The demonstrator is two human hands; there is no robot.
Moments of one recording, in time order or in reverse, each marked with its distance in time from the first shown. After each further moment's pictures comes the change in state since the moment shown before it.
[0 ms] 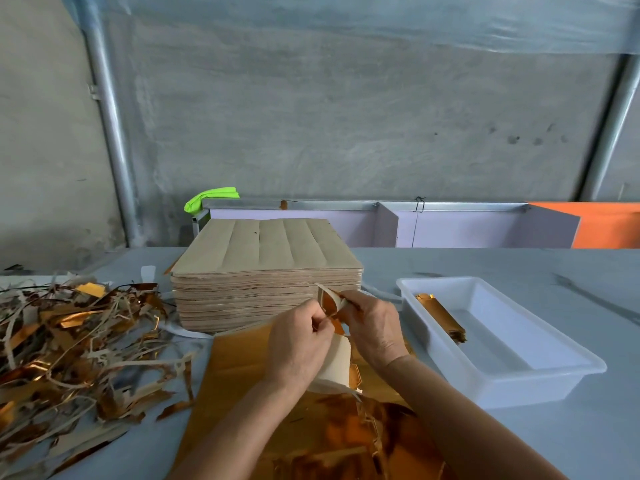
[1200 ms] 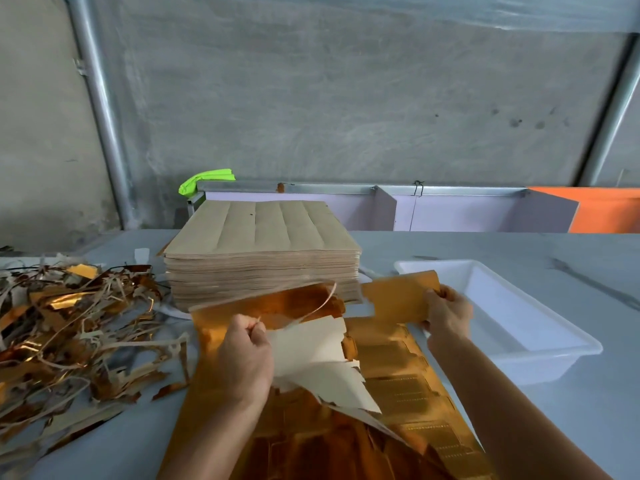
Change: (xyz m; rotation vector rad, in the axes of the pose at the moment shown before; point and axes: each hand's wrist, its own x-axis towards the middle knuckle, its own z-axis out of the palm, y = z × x) left_hand -0.026 -0.058 -0.002 -0.116 0.274 -0.424; right_hand 0.001 0.077 -0.042 0.573 0.468 0.890
